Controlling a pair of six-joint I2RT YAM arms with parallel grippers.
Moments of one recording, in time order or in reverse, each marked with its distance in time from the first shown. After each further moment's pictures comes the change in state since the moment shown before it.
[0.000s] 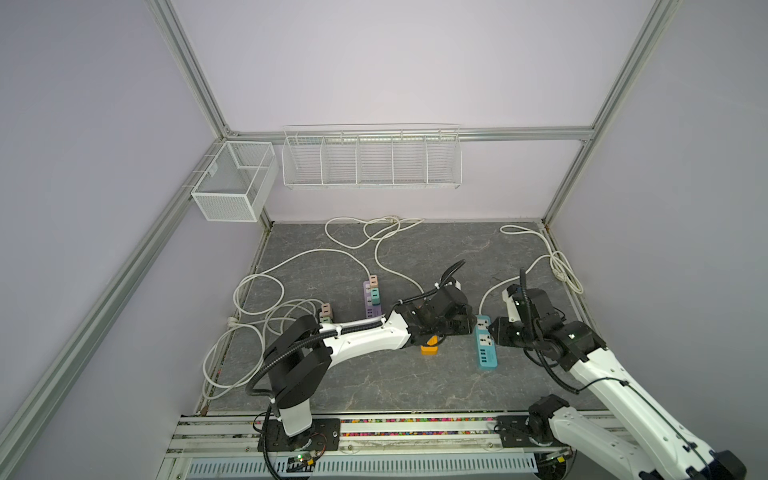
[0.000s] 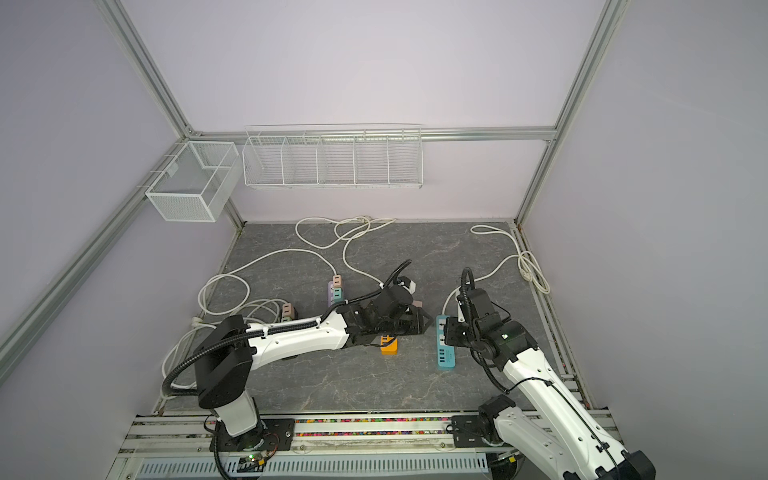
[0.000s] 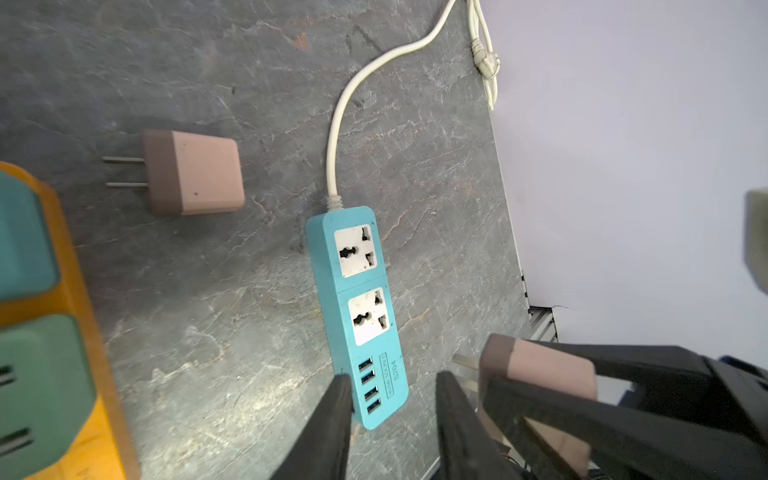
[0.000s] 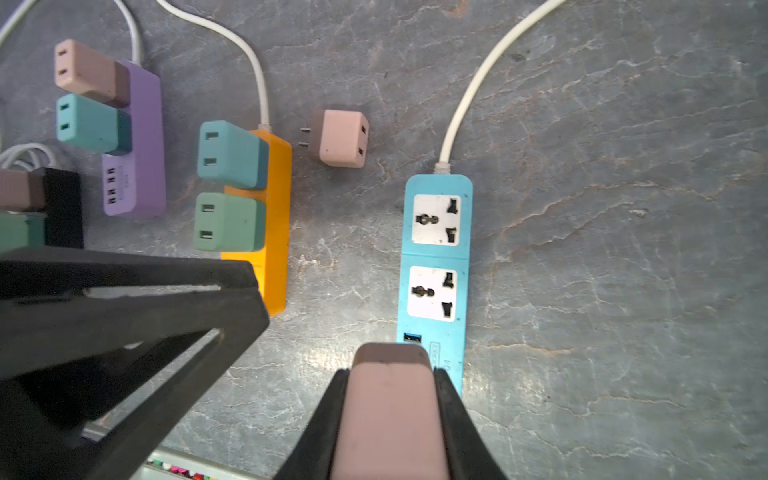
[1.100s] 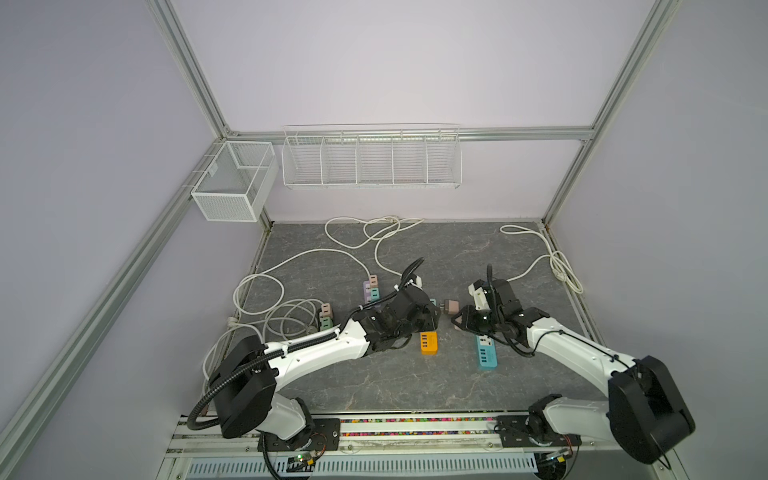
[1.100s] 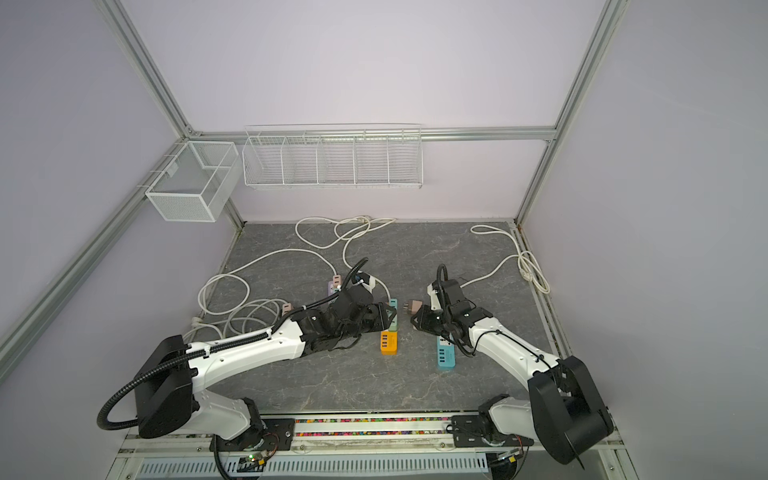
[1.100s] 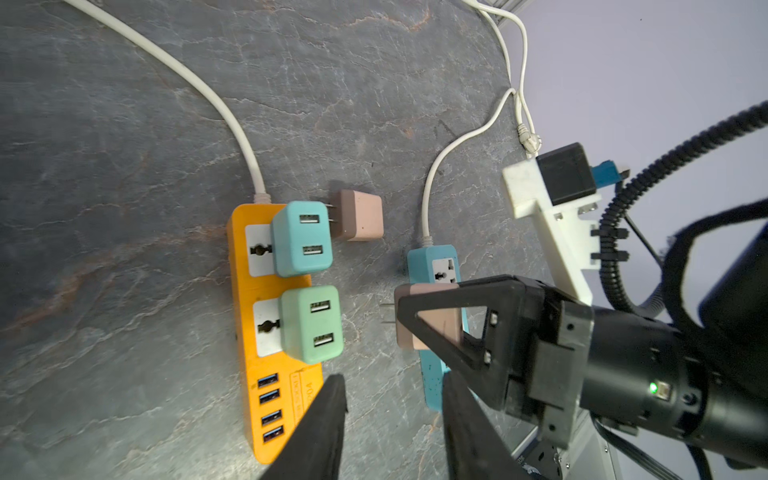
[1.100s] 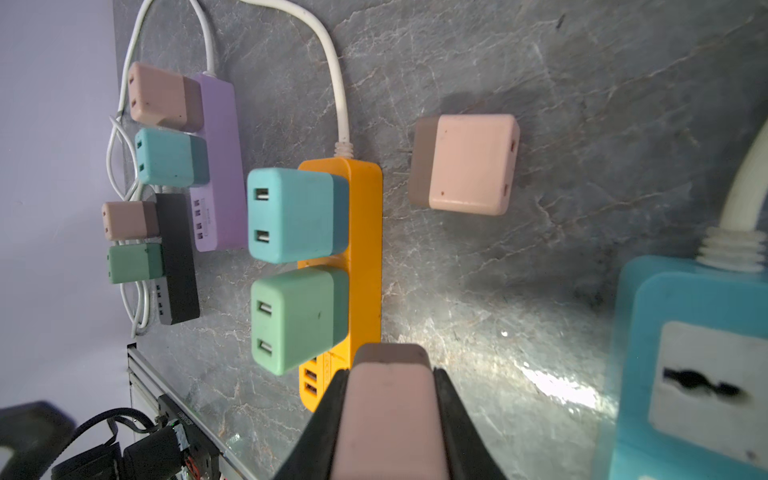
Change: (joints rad) left arm 0.094 -0.298 -0.262 -0.025 -0.128 0.034; right arm 0.010 0.427 -0.109 0.574 -0.298 0.169
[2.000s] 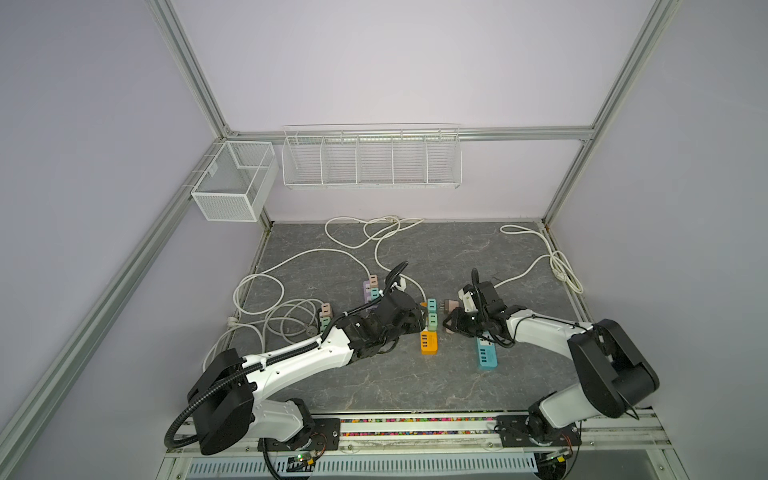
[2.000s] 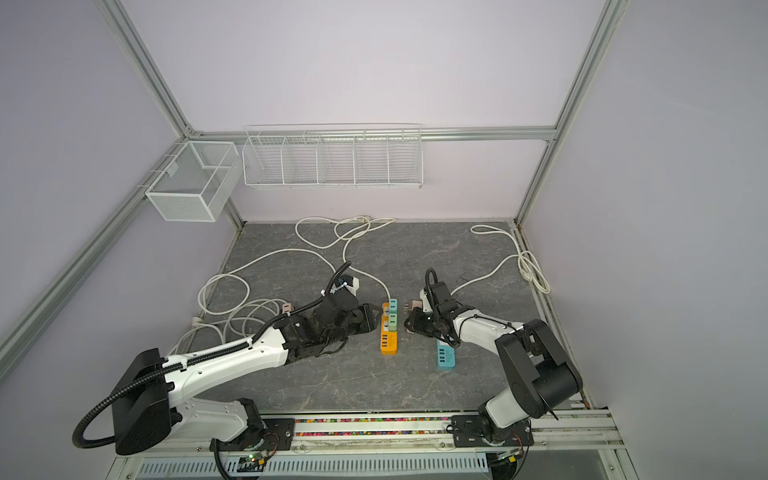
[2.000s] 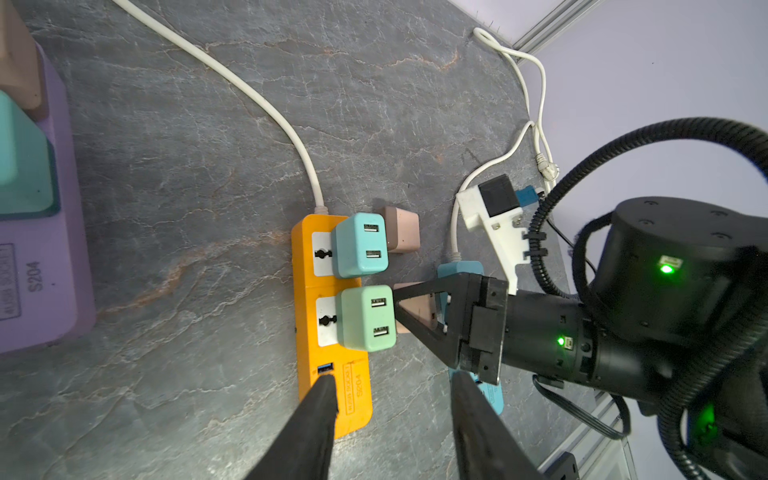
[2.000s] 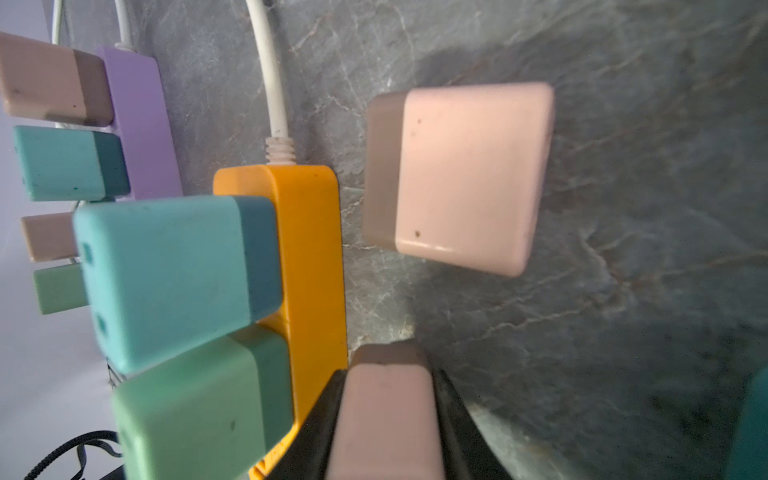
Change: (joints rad) left arm 0.027 -0.126 -0.102 -0.010 -0.060 -0.005; right arm 0.023 0.222 -0.001 0.158 -0.012 0.034
